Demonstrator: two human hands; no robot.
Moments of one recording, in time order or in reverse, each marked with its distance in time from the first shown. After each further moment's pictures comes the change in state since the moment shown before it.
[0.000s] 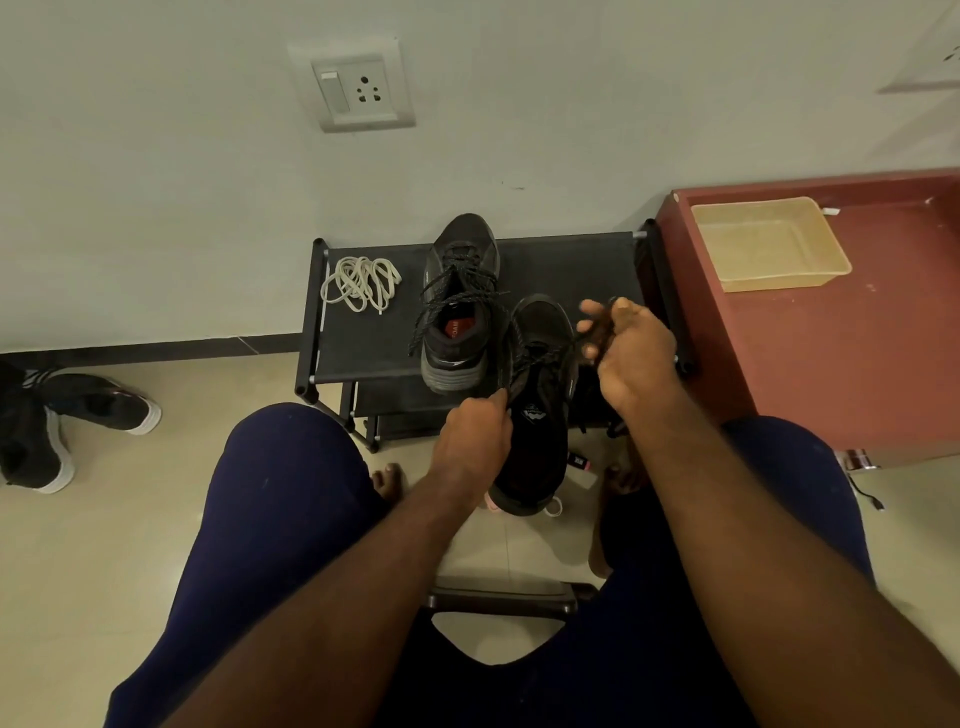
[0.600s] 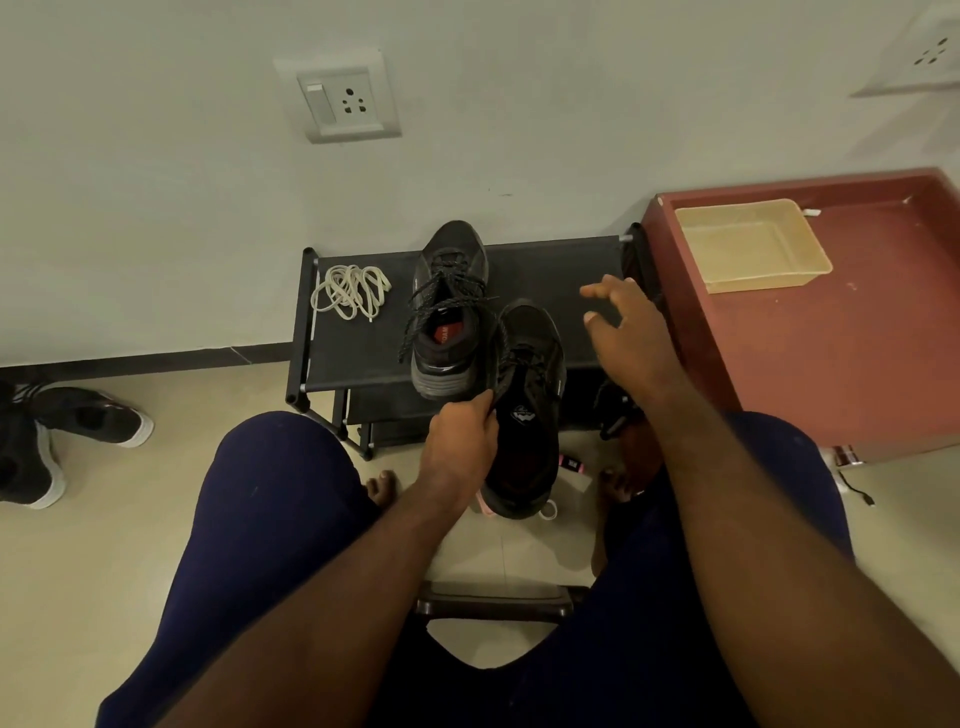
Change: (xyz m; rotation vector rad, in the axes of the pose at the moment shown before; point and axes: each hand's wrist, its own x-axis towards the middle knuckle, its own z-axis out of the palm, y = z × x) left_hand -0.005 -0.004 0.002 -0.202 0.100 -0.015; right_hand -0.003 -0.027 -0.021 -1.094 -0.188 -0.434
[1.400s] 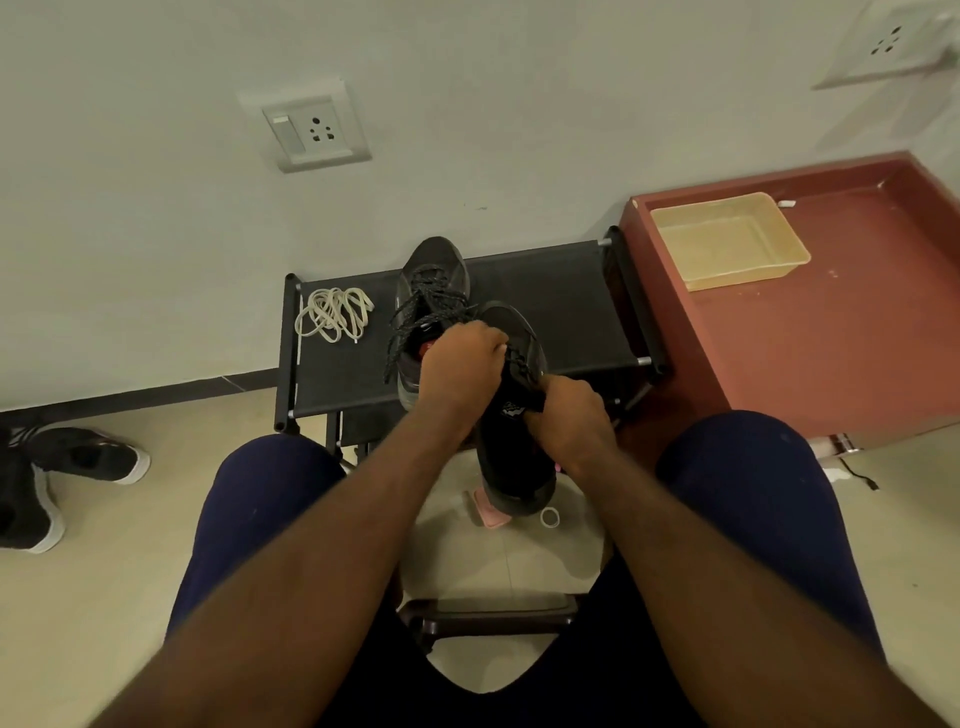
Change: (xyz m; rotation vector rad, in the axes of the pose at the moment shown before) left_hand 0.073 0.046 -0.031 0.263 0.151 0.337; right_hand -0.041 0.012 0.055 -0.363 -0.200 0.216
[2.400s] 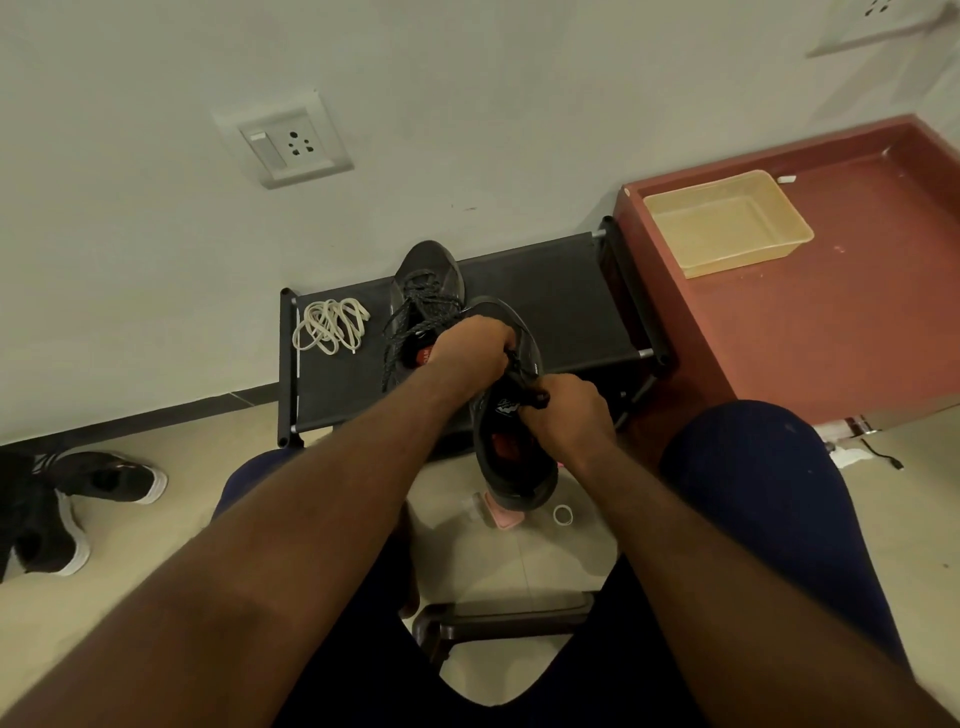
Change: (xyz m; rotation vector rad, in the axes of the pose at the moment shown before) left_hand 0.052 -0.002 0.016 0.227 -0.480 0.052; right_hand 0.003 0.004 0.002 0.127 0.028 0.021
